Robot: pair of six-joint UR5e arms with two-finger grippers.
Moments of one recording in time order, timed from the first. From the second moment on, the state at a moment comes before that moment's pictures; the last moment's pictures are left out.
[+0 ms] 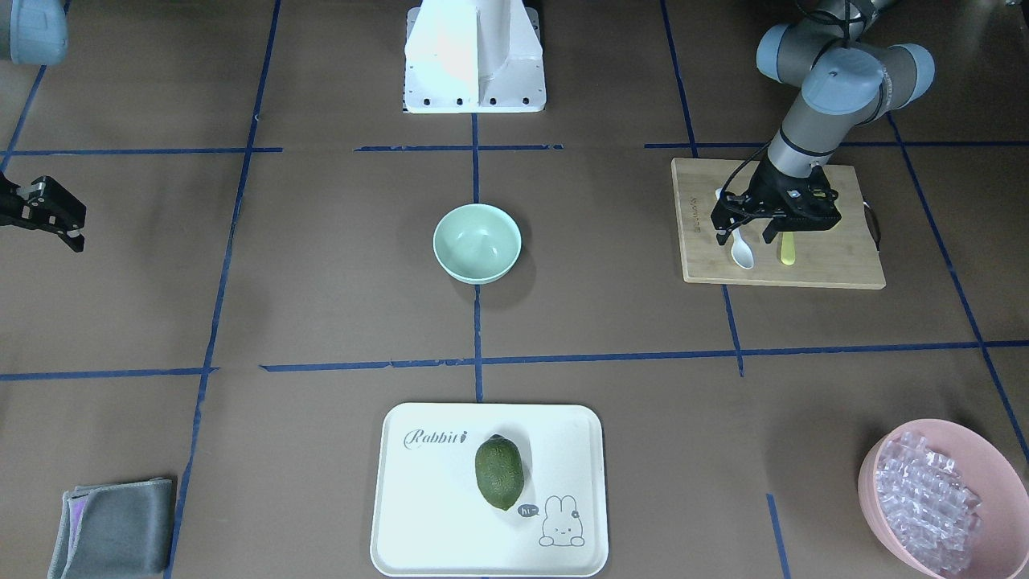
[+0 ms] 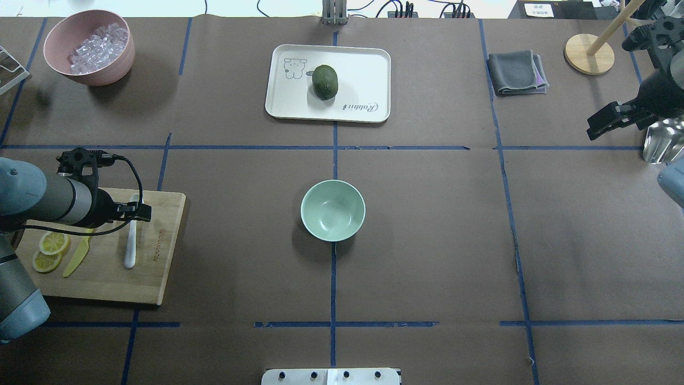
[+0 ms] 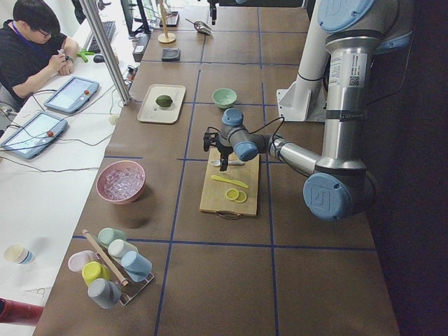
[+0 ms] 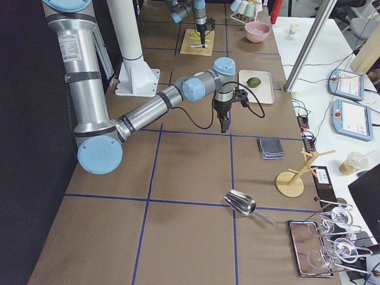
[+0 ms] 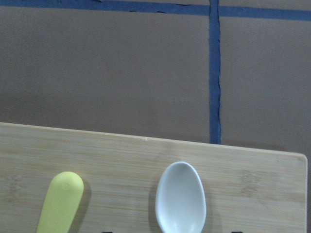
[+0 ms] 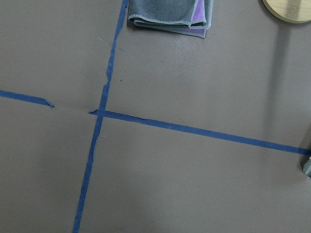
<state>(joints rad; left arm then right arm) -0.66 -1.58 -1.81 -2.11 -1.89 -1.15 1.13 -1.41 1.98 -1.69 2.16 0.43</state>
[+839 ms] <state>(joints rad) -0.65 -1.58 -1.82 -2.10 -1.89 -1.15 1.13 -1.41 1.95 -1.70 2.16 0.43</state>
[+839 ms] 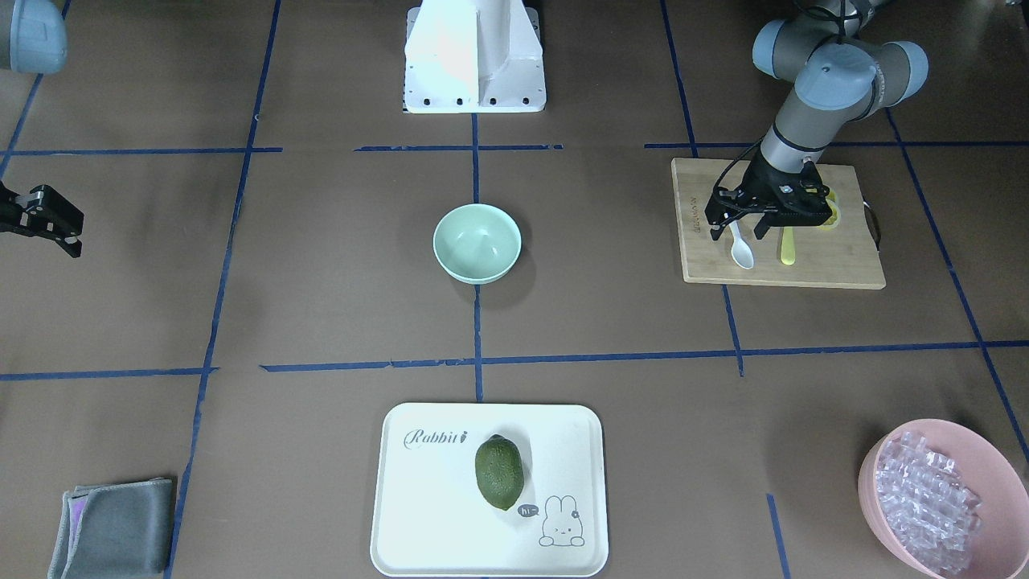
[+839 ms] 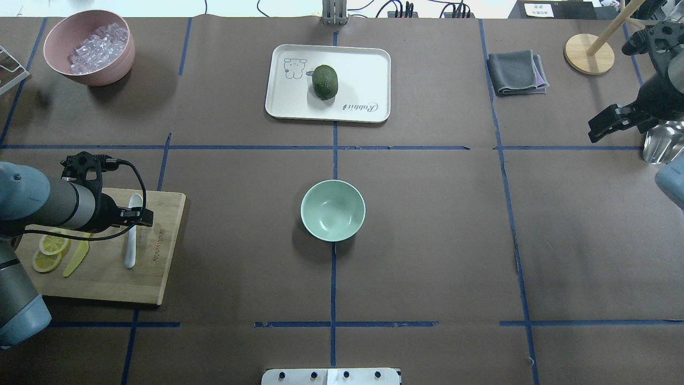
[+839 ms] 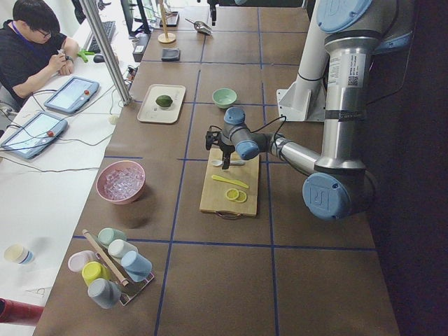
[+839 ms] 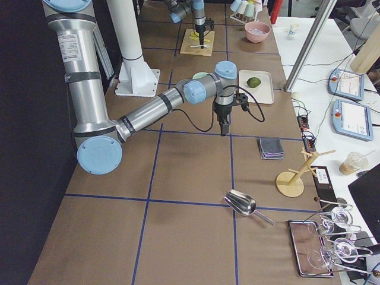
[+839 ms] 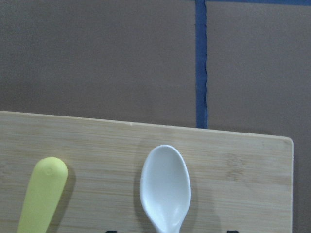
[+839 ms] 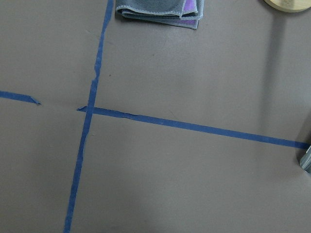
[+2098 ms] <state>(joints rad) -0.65 -1.63 -1.99 -1.81 -1.90 -1.15 1.13 -1.41 1.95 -1.69 2.18 0.44</state>
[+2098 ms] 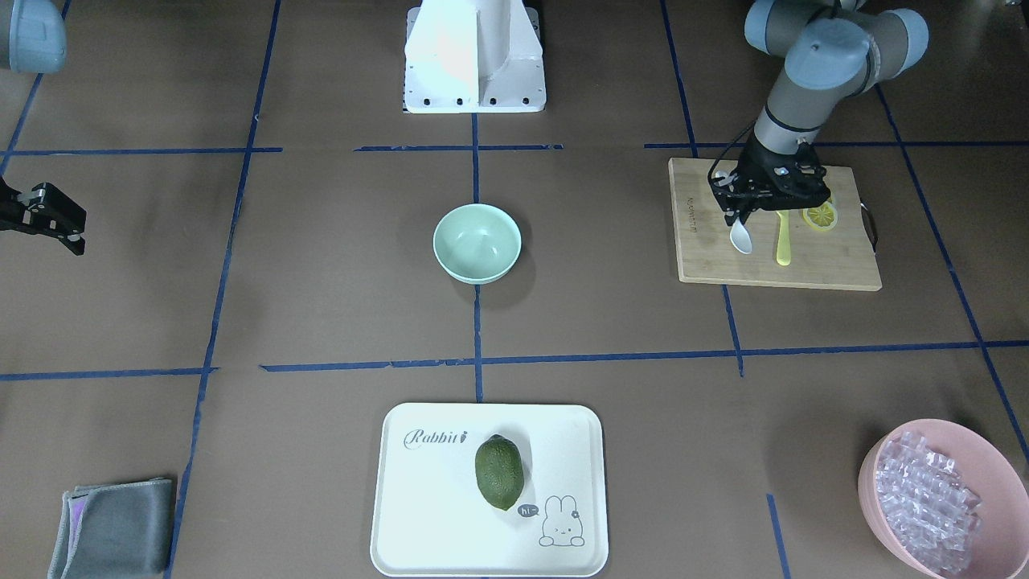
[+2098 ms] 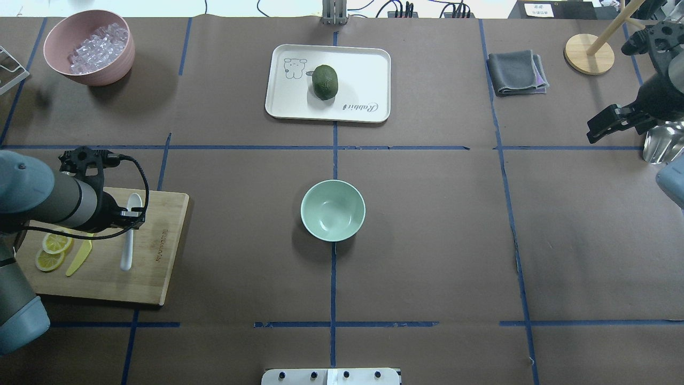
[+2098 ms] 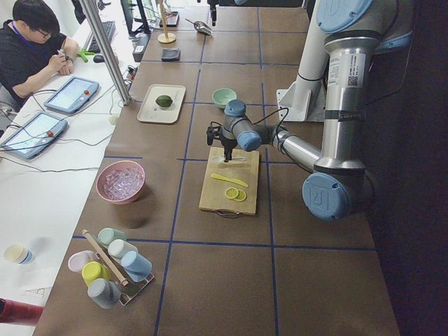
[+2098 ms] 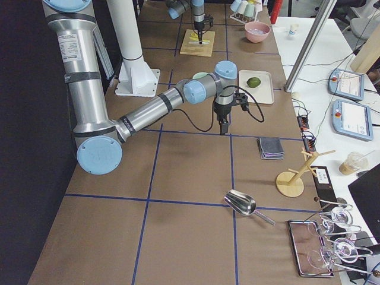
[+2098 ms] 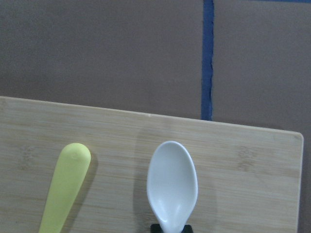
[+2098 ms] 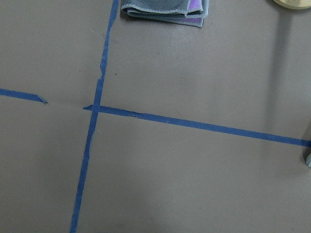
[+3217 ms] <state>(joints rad) -0.52 -2.32 -1.68 -1.61 -1.95 -1.51 1.13 -1.43 1.95 -1.69 2.18 0.44</state>
